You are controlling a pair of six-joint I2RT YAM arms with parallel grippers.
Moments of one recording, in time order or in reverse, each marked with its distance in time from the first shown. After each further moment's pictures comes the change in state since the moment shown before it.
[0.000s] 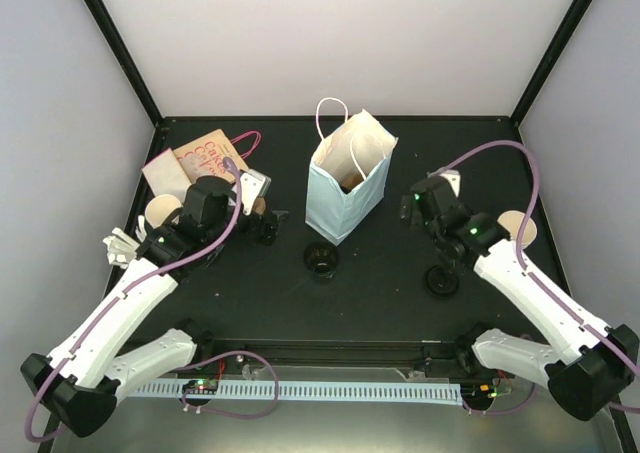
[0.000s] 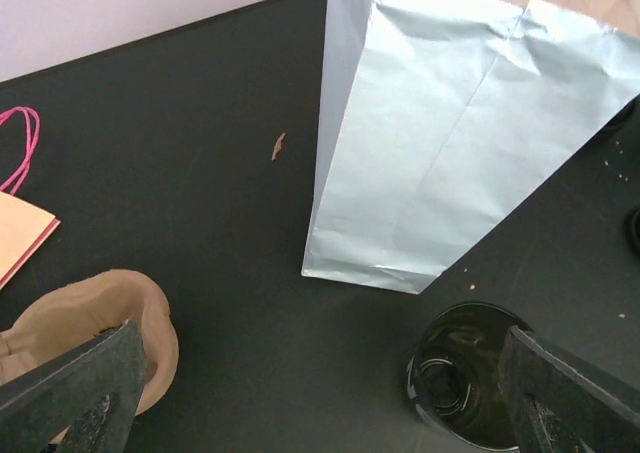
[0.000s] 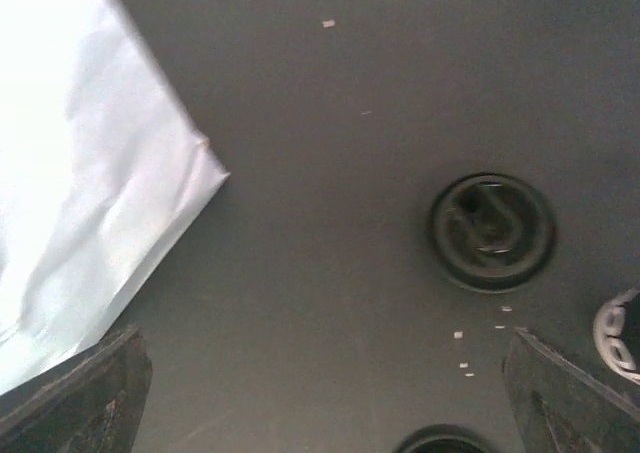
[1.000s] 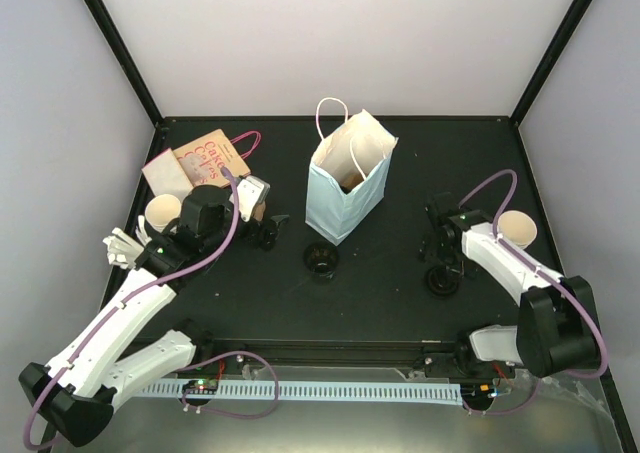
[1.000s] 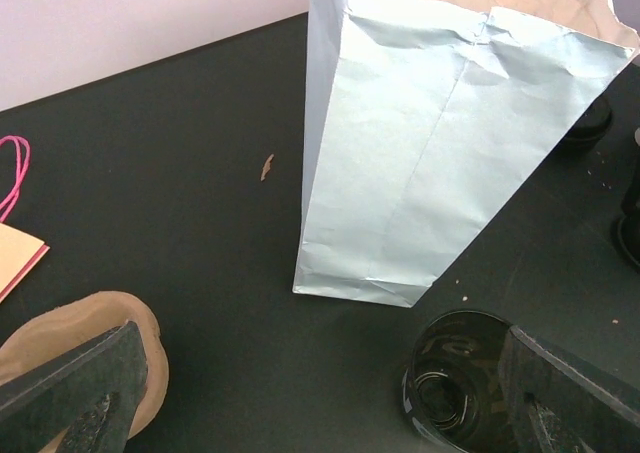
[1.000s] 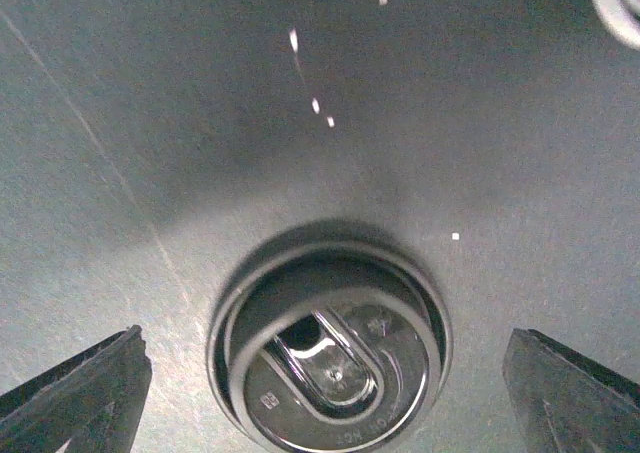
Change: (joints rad) left arm -0.002 -0.065 -0.097 0.090 0.021 0.030; right arm -0.315 0.260 -0.142 -0.192 -0.229 0.122
